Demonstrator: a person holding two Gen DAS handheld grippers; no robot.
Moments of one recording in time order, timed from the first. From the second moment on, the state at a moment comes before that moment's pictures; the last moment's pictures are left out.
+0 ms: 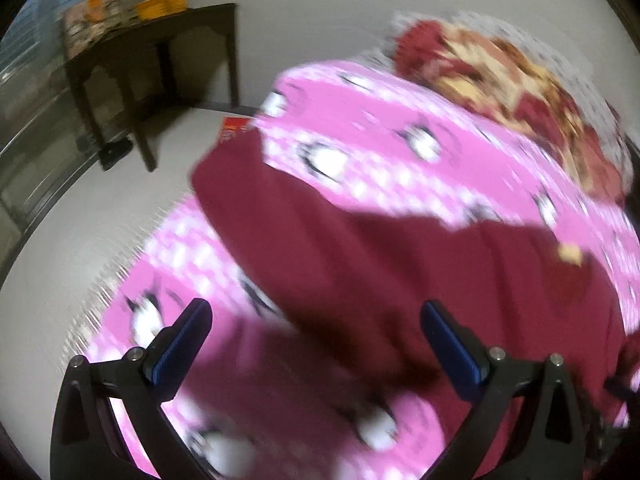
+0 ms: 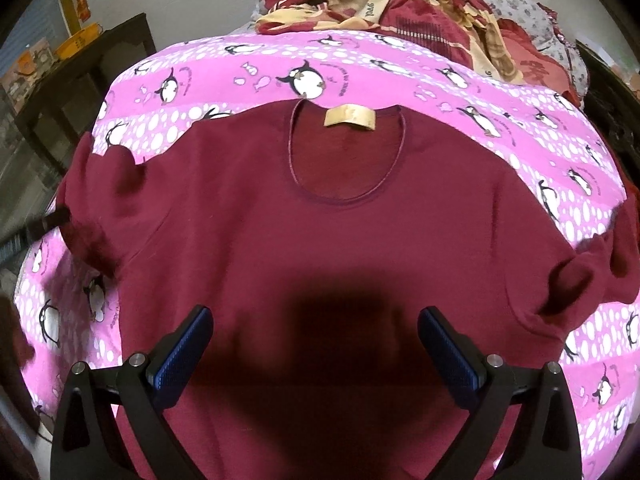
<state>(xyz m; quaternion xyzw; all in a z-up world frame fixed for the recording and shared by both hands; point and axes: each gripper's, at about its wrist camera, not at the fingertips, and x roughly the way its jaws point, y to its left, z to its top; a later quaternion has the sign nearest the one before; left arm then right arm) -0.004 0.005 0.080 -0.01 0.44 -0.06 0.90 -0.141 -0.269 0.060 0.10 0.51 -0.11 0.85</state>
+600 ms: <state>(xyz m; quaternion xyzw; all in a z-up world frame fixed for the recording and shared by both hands) 0.147 0.119 0.032 -0.22 0.45 0.04 0.87 -0.122 -0.264 0.048 0.10 0.53 -0.09 0.84</state>
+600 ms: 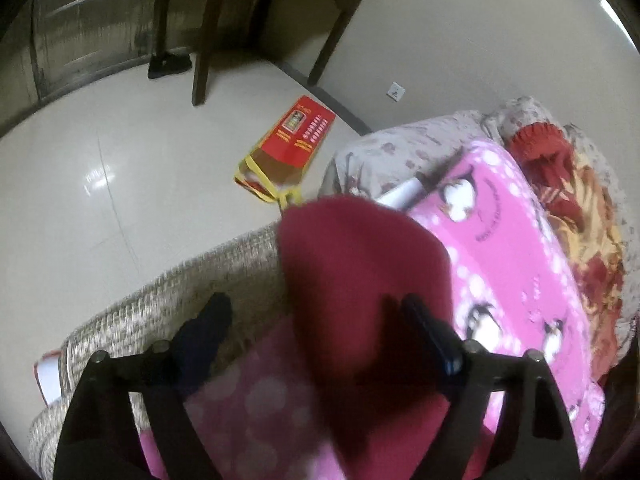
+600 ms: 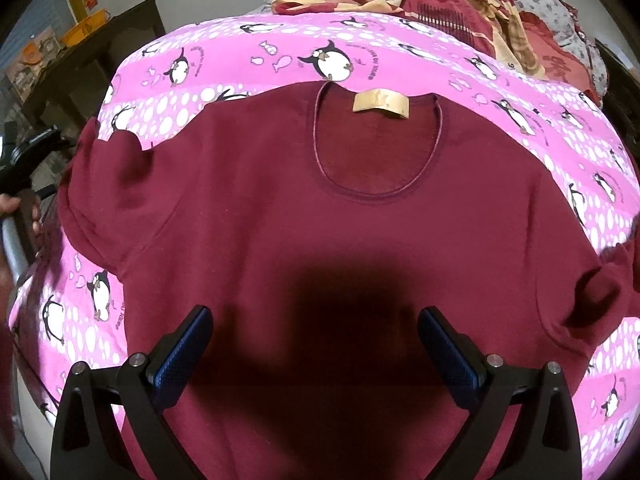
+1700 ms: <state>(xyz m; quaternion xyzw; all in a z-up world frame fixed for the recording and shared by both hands) -0.062 -0.171 0.081 -0.01 0.43 -0.31 0.85 -0.188 -0.352 0.080 0.19 0.47 -0.16 0.85</state>
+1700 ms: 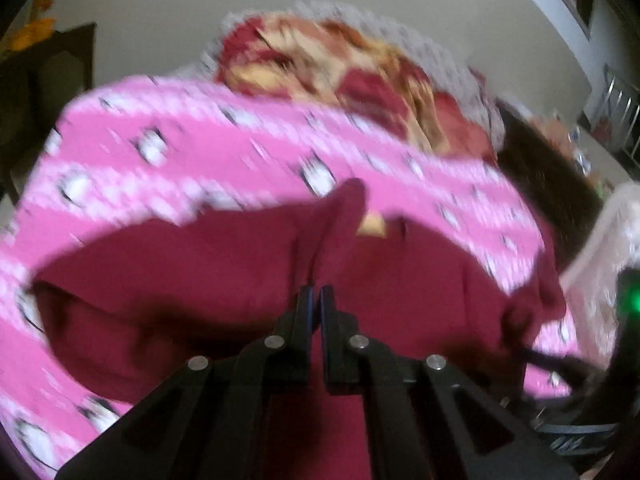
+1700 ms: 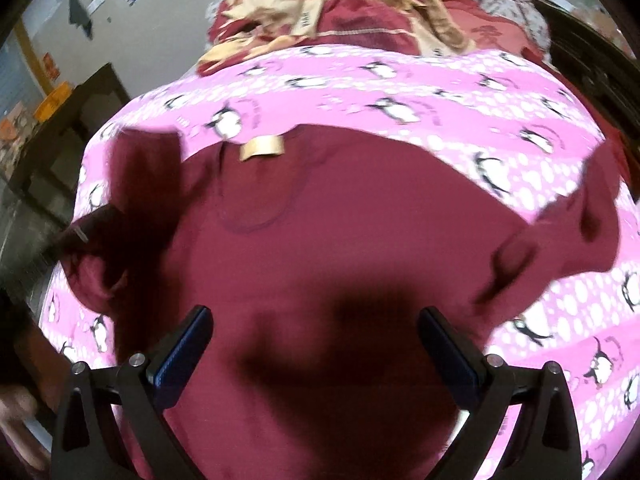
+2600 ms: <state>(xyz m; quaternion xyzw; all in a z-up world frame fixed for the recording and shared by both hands) -0.085 -0.023 0.045 0.10 0.45 -0.15 0.88 -0.092 -0.327 0.038 0.12 0.47 -0.08 0.87</state>
